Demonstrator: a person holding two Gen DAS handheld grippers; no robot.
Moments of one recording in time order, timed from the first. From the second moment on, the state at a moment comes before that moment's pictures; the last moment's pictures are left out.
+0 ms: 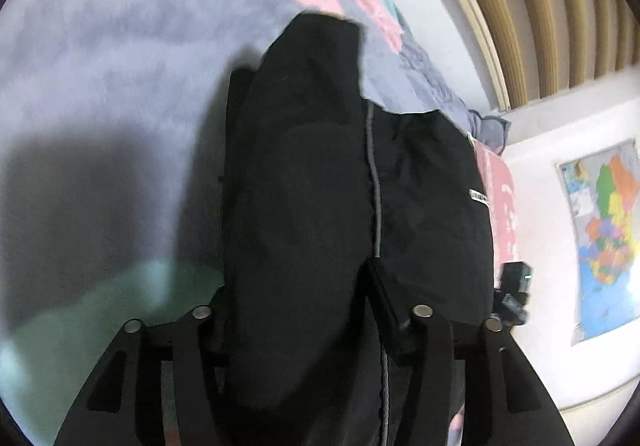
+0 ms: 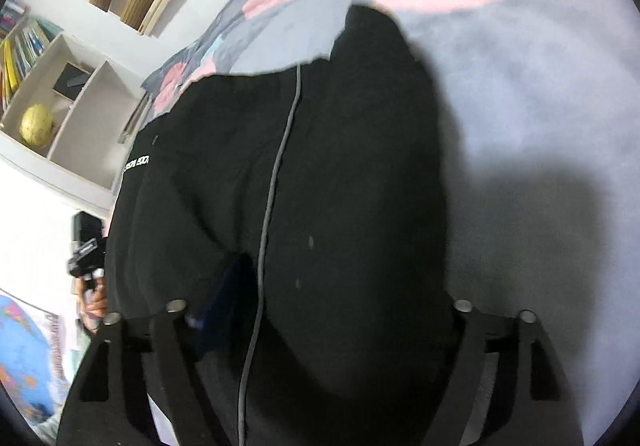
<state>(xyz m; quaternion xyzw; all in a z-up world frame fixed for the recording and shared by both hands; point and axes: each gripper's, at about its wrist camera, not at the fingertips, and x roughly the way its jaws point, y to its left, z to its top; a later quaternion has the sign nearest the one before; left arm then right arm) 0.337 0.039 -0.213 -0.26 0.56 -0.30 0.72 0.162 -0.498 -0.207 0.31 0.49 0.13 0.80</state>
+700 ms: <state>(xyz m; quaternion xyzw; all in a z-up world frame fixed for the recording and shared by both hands) 0.154 0.066 -0.042 -0.22 0.41 -0.36 0.81 0.018 -0.413 -0.034 0.18 0.40 0.12 0.89</state>
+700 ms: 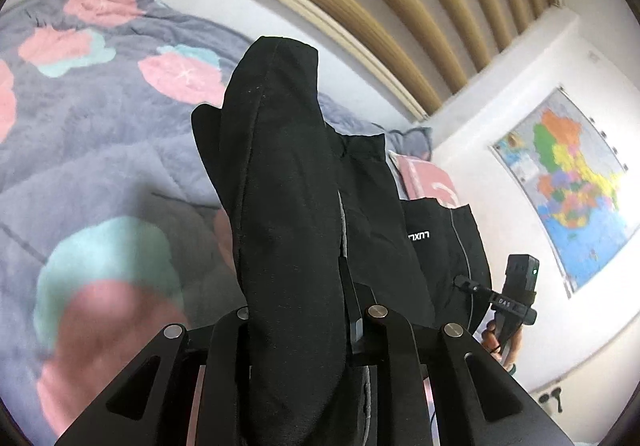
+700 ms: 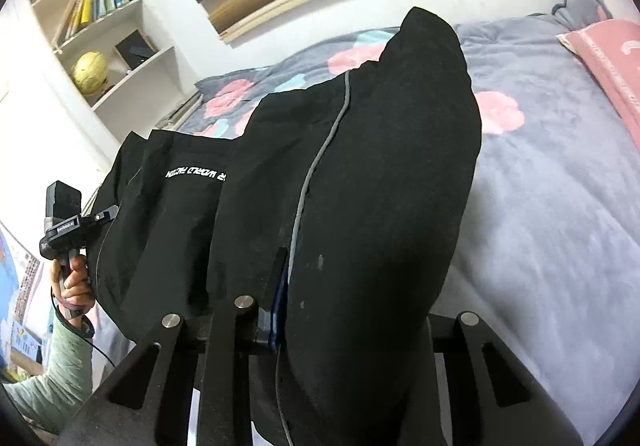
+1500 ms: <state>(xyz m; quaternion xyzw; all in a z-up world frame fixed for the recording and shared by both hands) 0.080 0.132 -0.158 -0.25 0.49 -0.24 0.80 -0.070 -0.443 -0.134 0.23 0.50 -0.03 0.84</state>
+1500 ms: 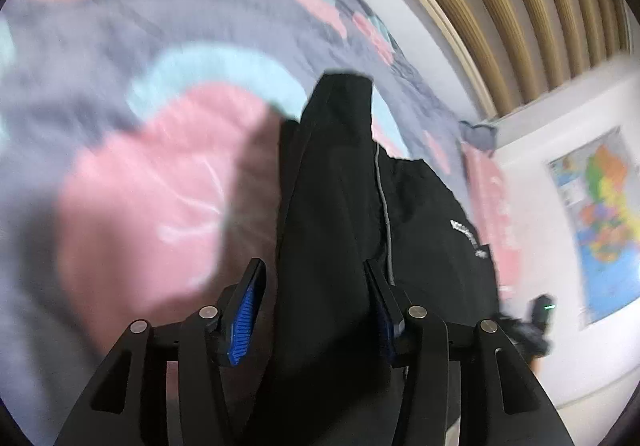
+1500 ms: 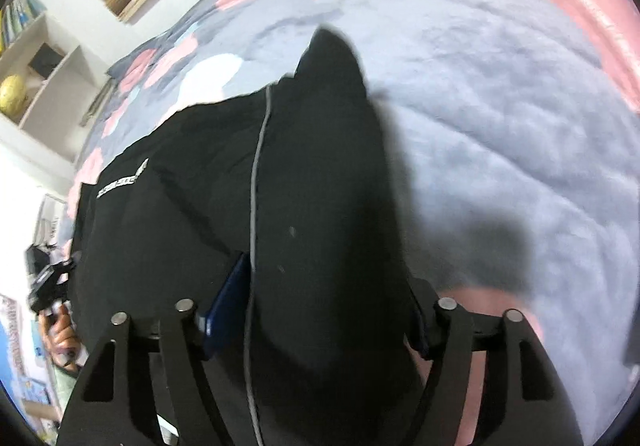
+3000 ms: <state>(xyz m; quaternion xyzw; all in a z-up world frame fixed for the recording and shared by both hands) -0.108 -0.023 0.030 0.04 0.27 -0.14 0.95 -0.137 -0.222 0.017 0.04 0.34 -0.09 0.93</state>
